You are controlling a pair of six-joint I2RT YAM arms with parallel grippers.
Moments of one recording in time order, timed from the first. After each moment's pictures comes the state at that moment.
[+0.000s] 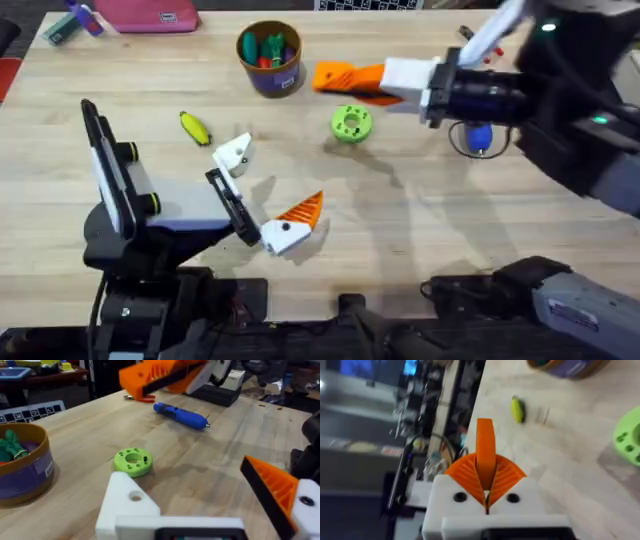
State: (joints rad) left arm -0.03 0.01 0.01 -0.10 0.97 0.00; right arm 0.29 1.13 0.66 0.13 -0.86 0.89
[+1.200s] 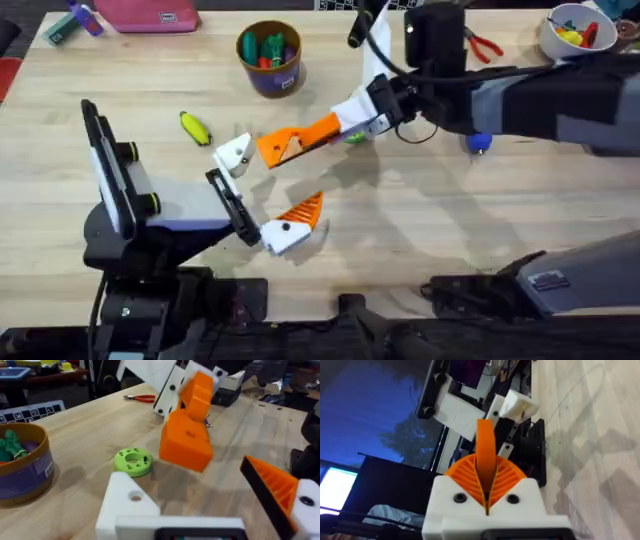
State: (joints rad) left arm -0.03 0.01 0.01 -0.10 0.97 0.00; right arm 0.43 1.68 0.88 0.25 -1.56 0.61
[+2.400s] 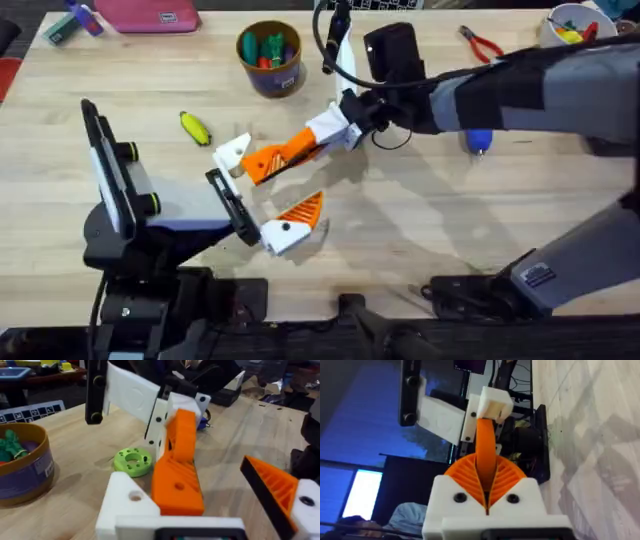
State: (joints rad) left arm -0.03 0.01 0.01 -0.10 0.97 0.00; right arm 0.51 1.83 0.95 0.19 -1.56 0.64
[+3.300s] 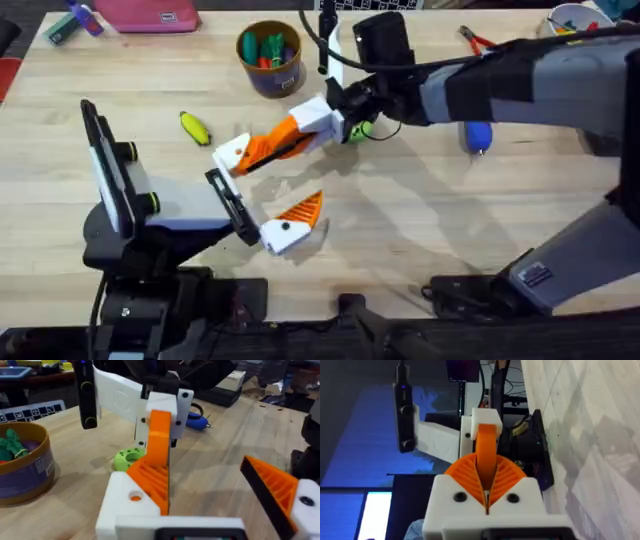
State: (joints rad) left arm -0.03 0.01 0.01 -0.10 0.97 -0.01; right arm 0.54 1.86 1.04 0.18 -1.47 0.81
